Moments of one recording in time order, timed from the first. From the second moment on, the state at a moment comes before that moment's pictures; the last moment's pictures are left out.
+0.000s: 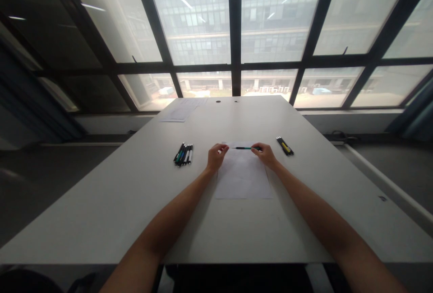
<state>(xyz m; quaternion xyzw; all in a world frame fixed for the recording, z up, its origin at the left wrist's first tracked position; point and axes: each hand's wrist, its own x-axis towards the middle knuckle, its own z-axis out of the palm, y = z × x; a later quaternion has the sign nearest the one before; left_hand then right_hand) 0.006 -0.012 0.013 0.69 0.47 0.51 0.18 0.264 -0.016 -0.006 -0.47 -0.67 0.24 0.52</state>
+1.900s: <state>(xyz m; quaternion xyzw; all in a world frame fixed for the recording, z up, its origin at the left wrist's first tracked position) -0.007 -0.001 0.002 0.73 0.58 0.35 0.09 0.261 -0.019 -0.002 -0.47 -0.66 0.24 0.53</state>
